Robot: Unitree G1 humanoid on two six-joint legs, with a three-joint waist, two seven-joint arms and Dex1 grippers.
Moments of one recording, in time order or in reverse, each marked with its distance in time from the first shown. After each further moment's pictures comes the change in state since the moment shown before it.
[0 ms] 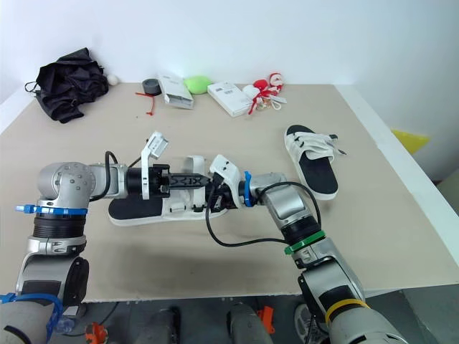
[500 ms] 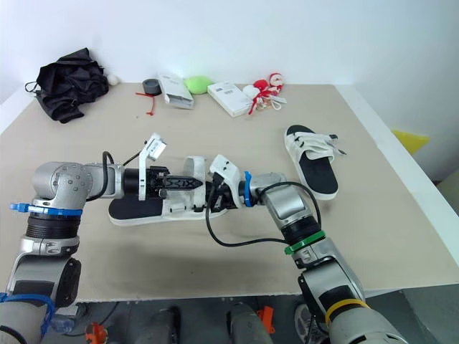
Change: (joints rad) left arm 0.011 0.064 -0.068 -0.012 0.012 -0.055 -0.035; right arm 0.001 0.000 0.000 0.000 0.000 0.000 0.000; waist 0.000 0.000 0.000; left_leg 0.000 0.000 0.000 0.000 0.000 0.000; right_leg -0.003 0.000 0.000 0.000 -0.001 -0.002
